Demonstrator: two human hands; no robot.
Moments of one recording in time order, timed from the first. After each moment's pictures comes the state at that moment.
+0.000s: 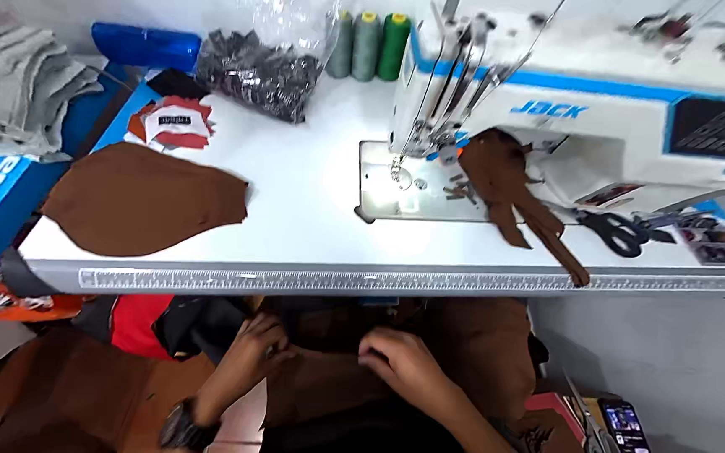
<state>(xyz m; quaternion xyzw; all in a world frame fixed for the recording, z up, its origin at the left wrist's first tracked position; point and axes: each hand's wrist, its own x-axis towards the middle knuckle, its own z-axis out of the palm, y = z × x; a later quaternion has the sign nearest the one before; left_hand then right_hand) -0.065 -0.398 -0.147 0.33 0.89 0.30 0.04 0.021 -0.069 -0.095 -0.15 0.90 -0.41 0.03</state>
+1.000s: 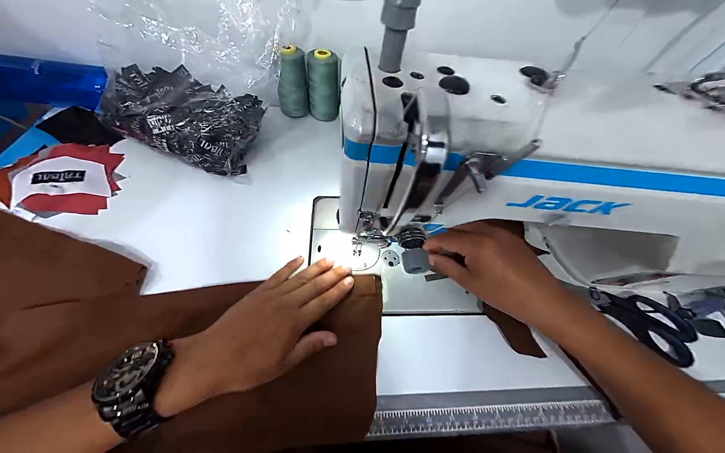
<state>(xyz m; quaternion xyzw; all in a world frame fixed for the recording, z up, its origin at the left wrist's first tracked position) -0.233 -0.212 -0.024 0.55 0.82 0.13 -0.03 -0.185 0.124 0.021 -0.19 0.96 -0.13 -0.14</state>
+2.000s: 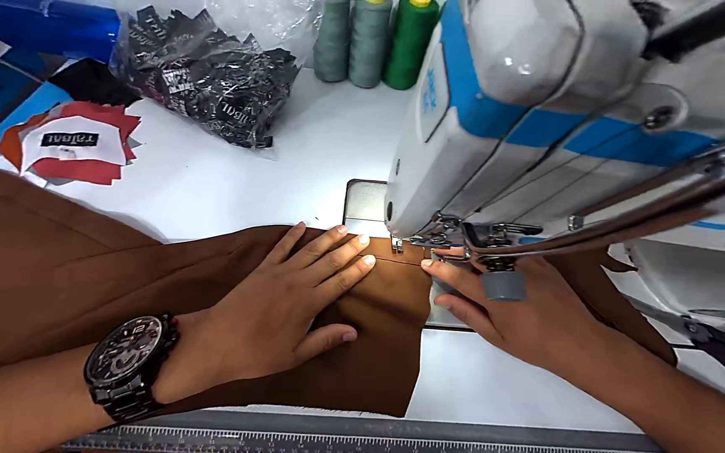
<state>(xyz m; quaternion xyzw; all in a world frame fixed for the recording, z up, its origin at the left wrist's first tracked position) -0.250 -0.222 -0.016 0.52 0.85 0.08 -0.03 -0.181 0.100 -0.012 -0.28 0.94 -0.05 -0.17</state>
